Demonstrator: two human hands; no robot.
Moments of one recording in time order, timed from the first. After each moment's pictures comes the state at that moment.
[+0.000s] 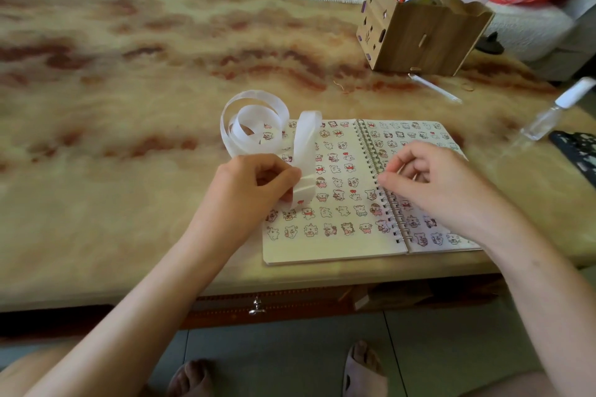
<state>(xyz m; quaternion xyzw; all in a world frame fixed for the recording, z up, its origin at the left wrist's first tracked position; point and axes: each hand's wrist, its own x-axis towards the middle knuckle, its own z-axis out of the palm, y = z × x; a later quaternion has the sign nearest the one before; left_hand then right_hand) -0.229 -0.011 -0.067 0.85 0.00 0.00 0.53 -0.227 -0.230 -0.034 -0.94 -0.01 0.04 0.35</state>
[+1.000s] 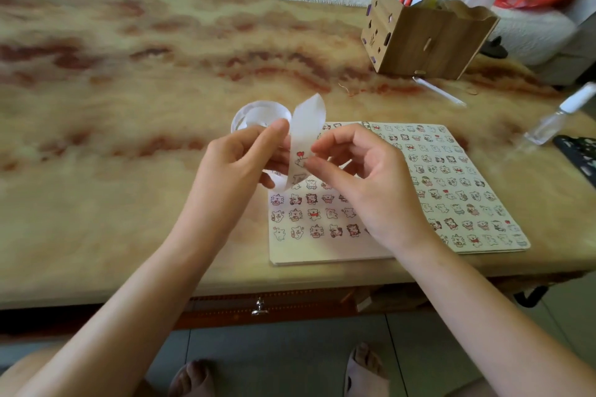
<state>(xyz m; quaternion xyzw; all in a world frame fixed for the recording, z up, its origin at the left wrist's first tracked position) -0.225 -0.002 -0.053 0.73 -0.02 0.05 0.68 -0.223 -0.160 -0.056 -0.77 -0.16 -0.07 0.61</state>
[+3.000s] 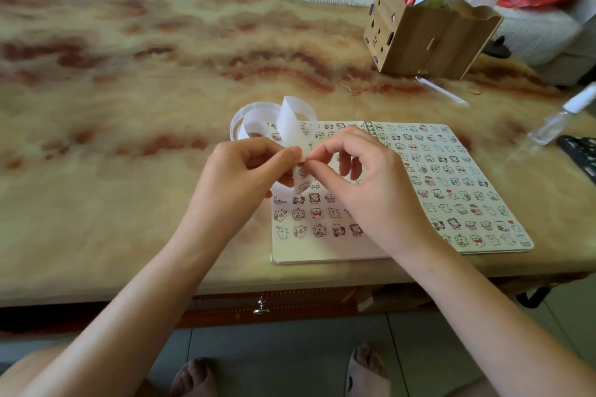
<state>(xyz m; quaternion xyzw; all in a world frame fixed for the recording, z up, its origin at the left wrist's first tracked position) -0.229 0.000 -0.056 0.79 0.00 0.04 0.61 -0.222 -0.160 -0.059 -0.86 -0.22 -0.17 0.43</state>
